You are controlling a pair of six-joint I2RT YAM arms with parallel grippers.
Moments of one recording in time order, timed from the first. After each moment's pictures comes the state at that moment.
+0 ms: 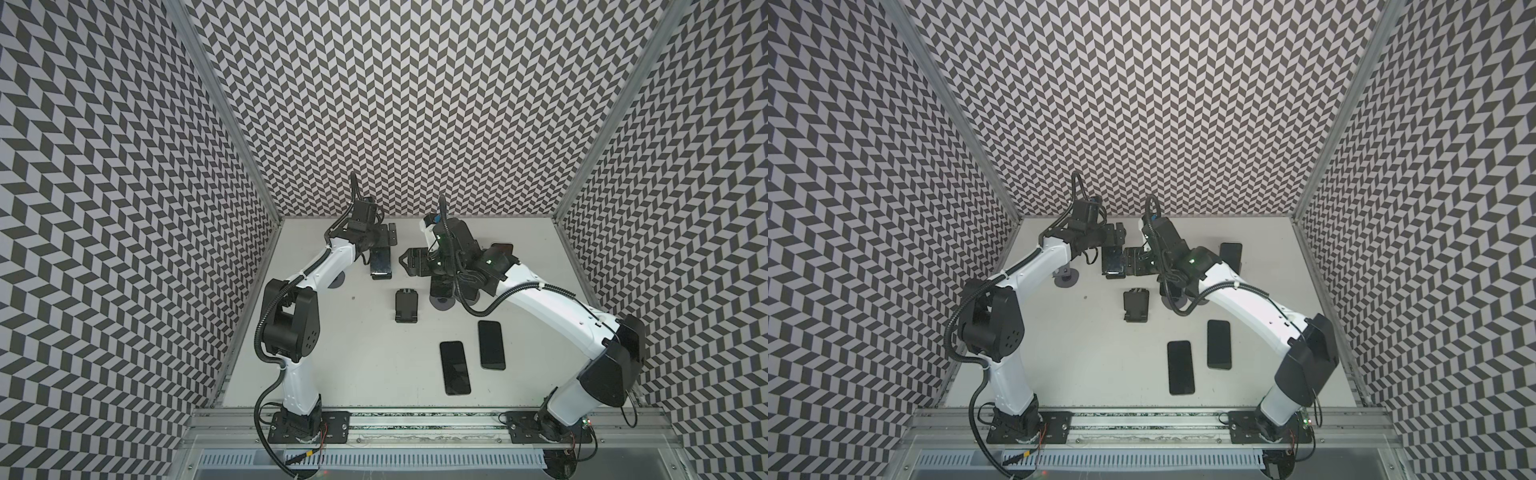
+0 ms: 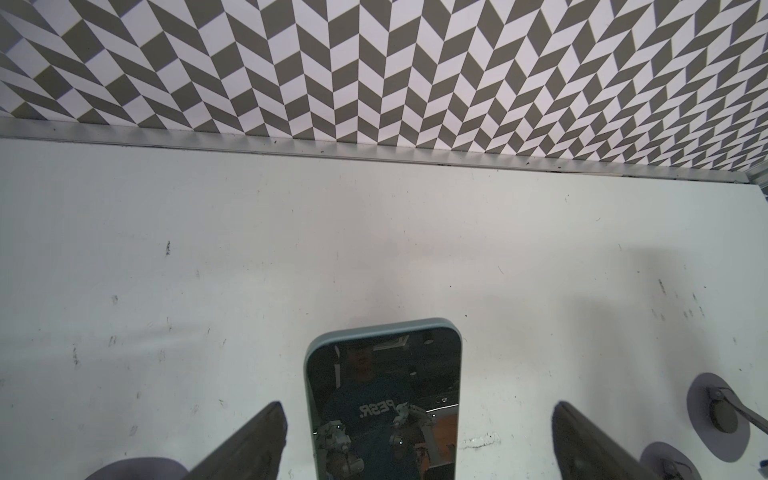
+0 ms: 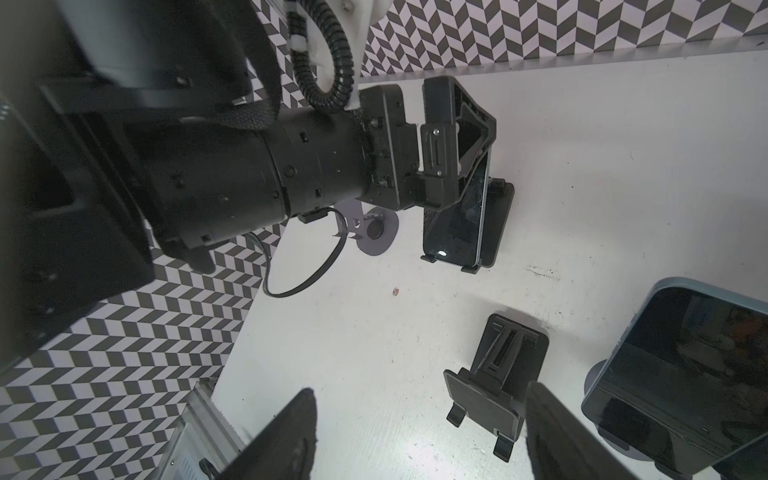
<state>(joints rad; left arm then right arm) -0.34 1.89 1.60 -0.41 -0.02 -0.30 0.76 1.62 1.55 -0.55 -0.05 0.56</state>
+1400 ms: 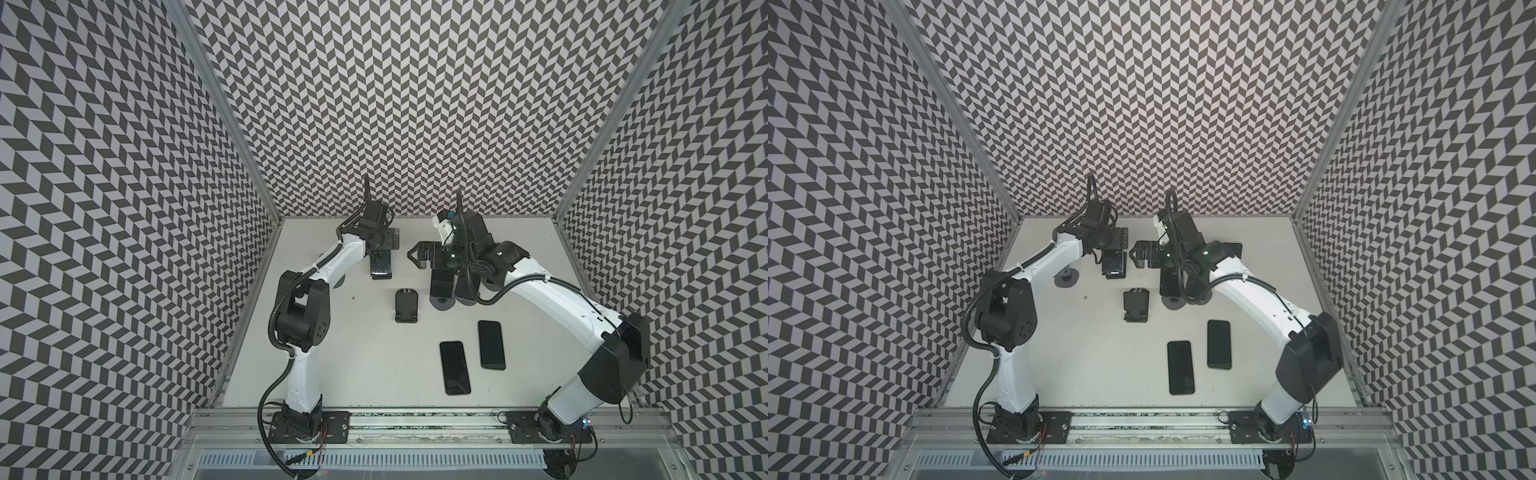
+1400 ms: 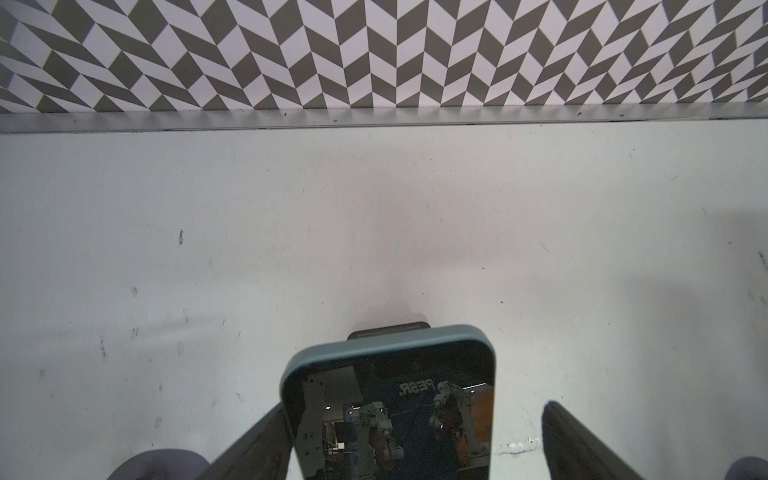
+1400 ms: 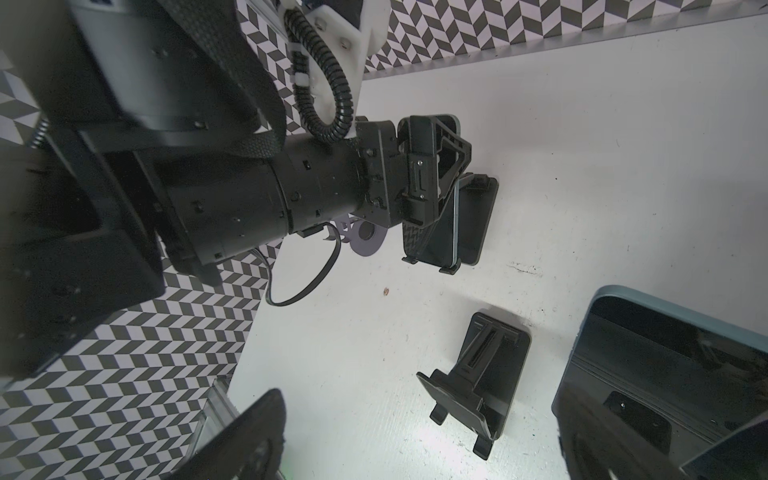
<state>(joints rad) -0.38 2.00 1.70 -0.51 -0.12 -0.25 0.63 1.61 1.50 -0.53 -0.21 0.54</state>
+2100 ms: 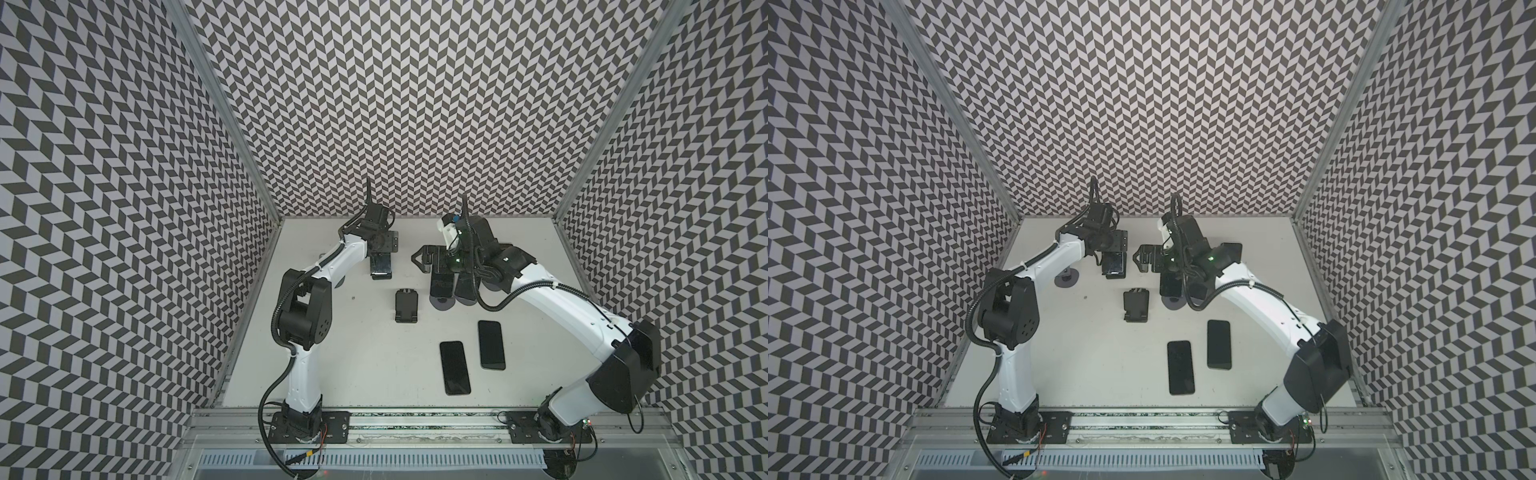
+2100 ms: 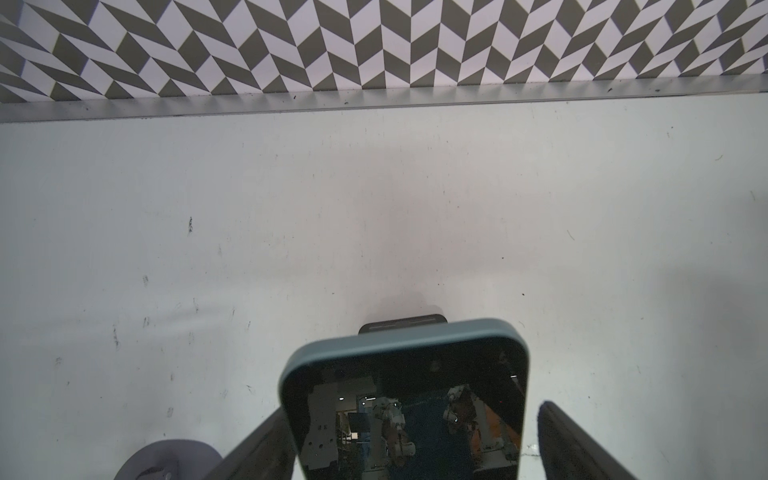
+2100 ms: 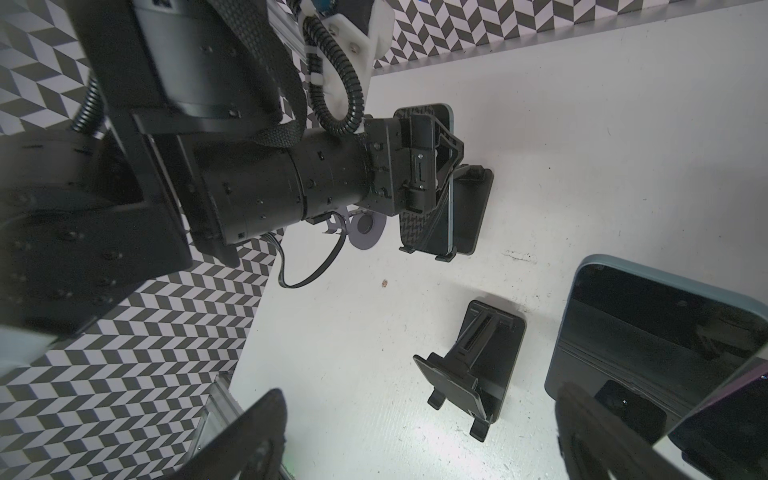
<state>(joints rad) -0.38 2.02 1.70 -0.53 -0.16 -0.24 0.63 1.56 1.44 -0.52 -0.21 0.55</state>
